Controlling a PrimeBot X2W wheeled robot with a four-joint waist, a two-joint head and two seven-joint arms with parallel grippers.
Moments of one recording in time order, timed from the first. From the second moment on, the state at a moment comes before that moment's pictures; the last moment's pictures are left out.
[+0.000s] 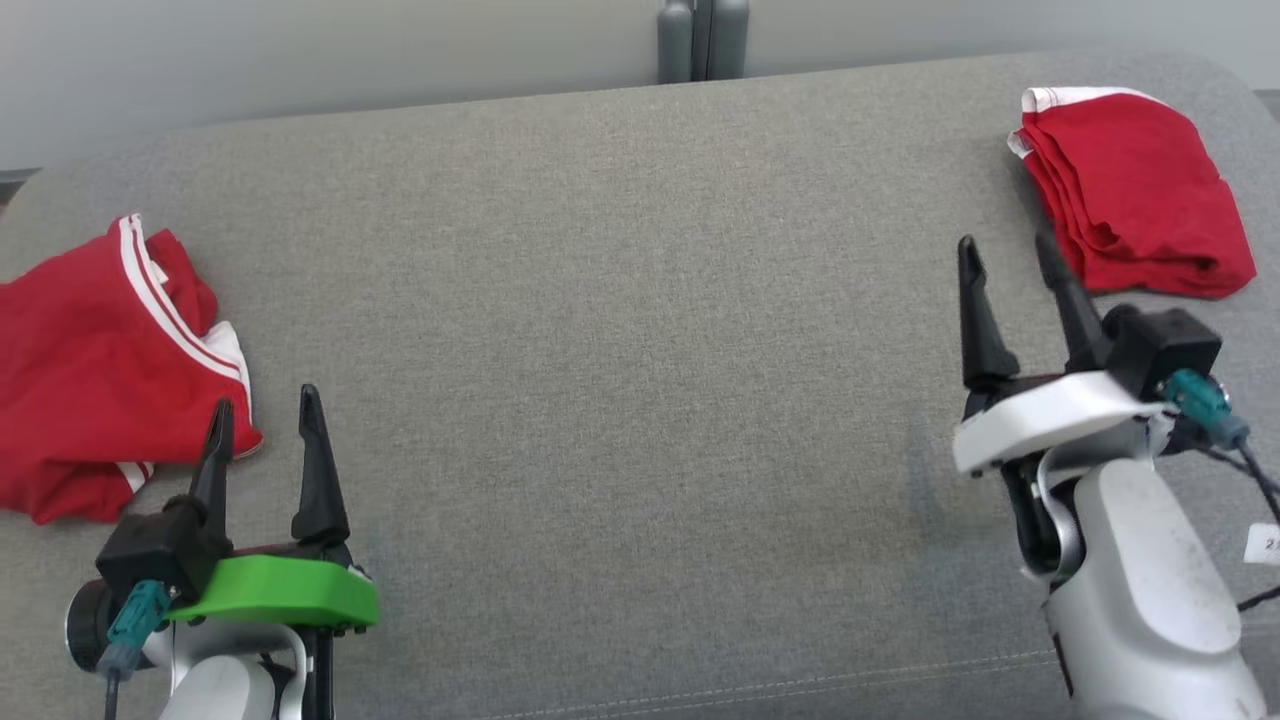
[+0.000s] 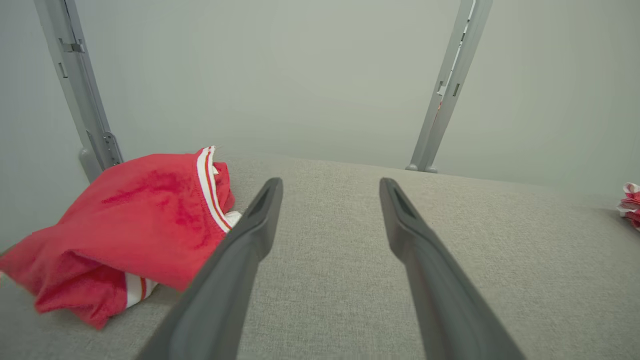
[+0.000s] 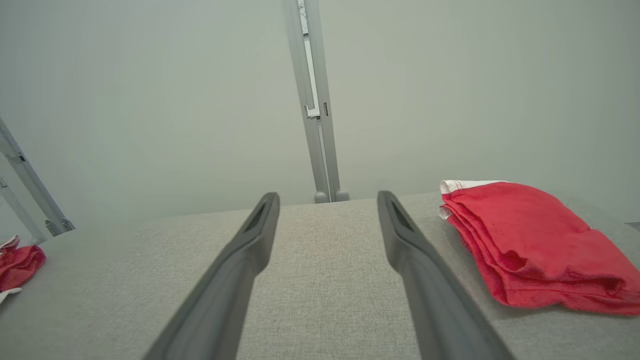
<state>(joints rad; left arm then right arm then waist) -0.15 0.29 -0.27 0.11 -0.52 0.20 -0.26 -0.44 -0.09 0.01 0.41 0.23 0.13 -0.26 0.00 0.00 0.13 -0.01</state>
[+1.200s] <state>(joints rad) 0.03 0.20 -0.18 0.12 -0.41 0.12 -0.26 -0.07 -0.05 0.07 0.14 0.21 0.13 -0.26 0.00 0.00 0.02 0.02</state>
